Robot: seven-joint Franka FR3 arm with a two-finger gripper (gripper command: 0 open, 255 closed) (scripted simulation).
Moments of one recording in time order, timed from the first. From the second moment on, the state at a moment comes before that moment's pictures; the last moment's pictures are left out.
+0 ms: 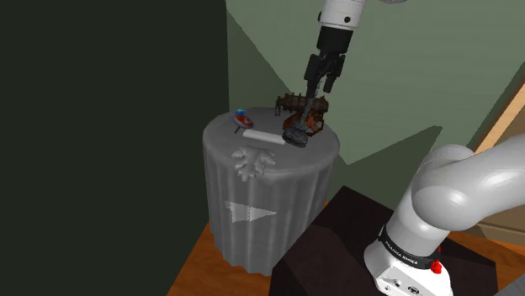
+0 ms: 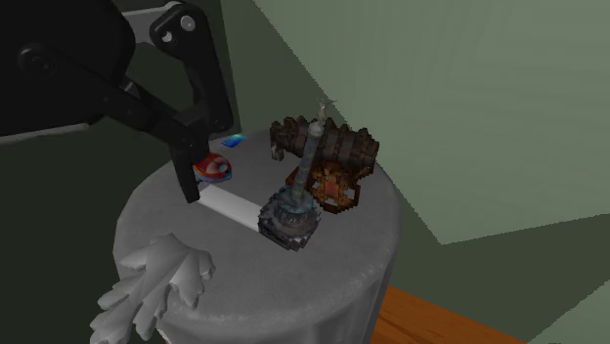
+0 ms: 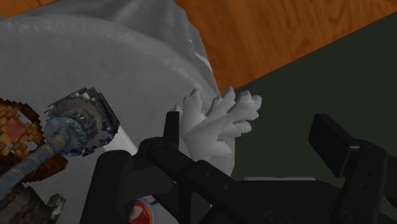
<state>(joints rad) -0.01 -0.74 -0.02 -2.33 0.03 1.65 -0.01</state>
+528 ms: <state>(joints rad) -0.03 -0.58 -0.18 -2.19 0.03 1.65 -0.16</state>
